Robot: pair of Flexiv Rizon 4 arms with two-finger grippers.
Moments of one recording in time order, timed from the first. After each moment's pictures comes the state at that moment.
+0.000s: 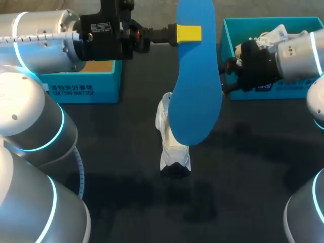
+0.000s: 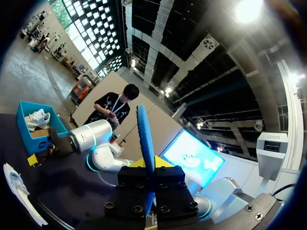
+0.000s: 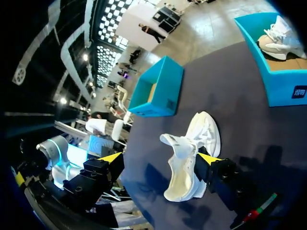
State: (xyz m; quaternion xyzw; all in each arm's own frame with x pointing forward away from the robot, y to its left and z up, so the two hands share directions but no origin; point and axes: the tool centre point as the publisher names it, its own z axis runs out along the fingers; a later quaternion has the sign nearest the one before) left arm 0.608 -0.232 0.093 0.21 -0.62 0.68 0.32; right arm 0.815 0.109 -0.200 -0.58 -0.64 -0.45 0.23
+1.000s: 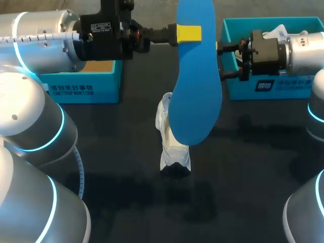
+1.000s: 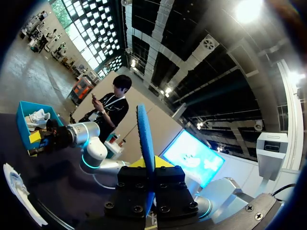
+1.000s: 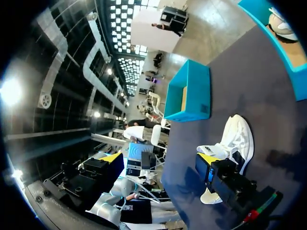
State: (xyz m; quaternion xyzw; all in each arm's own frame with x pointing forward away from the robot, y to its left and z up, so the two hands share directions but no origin) left arm 0.608 -0.232 0.093 0.21 -0.62 0.68 0.32; right arm 0.834 0.110 -0.151 -0.54 -0.56 -0.51 0.37
